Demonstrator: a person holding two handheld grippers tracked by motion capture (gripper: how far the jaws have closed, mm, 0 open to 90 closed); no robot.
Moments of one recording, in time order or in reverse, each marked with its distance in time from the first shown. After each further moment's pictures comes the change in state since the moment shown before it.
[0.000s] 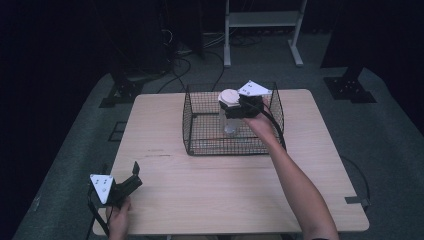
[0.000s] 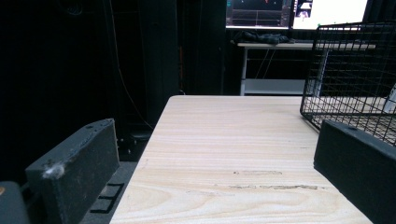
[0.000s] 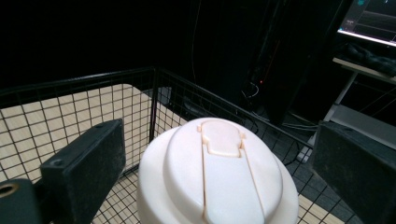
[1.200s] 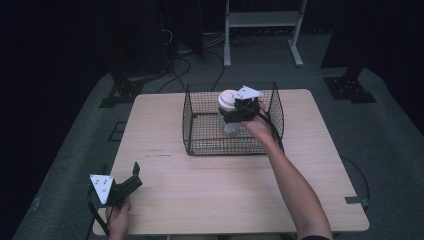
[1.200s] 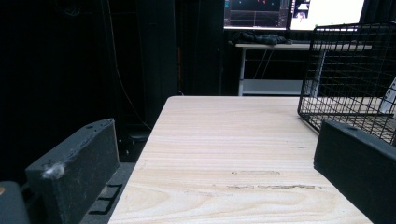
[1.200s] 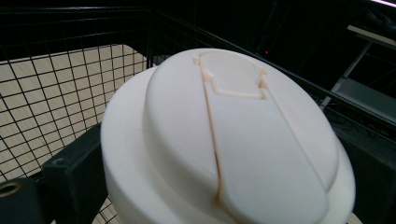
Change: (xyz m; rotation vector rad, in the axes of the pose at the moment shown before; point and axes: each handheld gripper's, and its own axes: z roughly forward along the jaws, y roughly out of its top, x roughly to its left) left arm 0.000 0.000 -0.001 -0.002 -0.007 -0.001; right arm 0.000 -0.025 0.025 0.134 0.007 -0.023
